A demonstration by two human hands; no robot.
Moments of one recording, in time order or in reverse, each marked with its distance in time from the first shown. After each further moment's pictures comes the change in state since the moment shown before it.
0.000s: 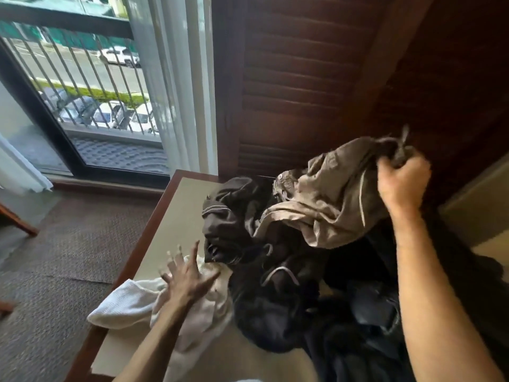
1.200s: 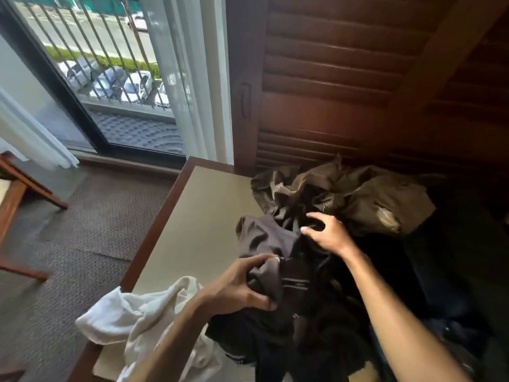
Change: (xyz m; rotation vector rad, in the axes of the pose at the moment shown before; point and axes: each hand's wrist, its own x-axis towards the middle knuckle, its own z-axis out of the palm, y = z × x) left_hand -0.014 0.110 -0.062 -0.734 -0.649 0.443; right_hand -0.082 0.127 0.185 -0.161 -1.002 0.141
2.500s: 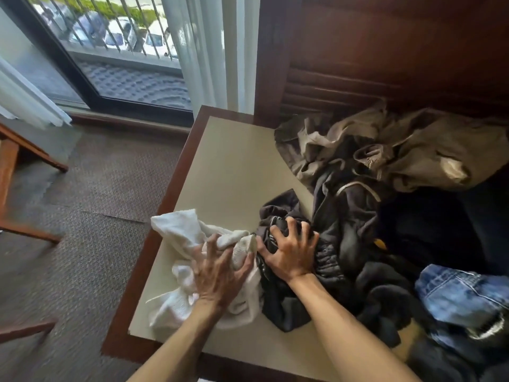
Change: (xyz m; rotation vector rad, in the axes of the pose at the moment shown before) left_hand -0.041 -0.199 -0.015 1.036 1.012 0.049; right_hand -0.111 -0.050 0.217 -0.608 0.355 -0.214
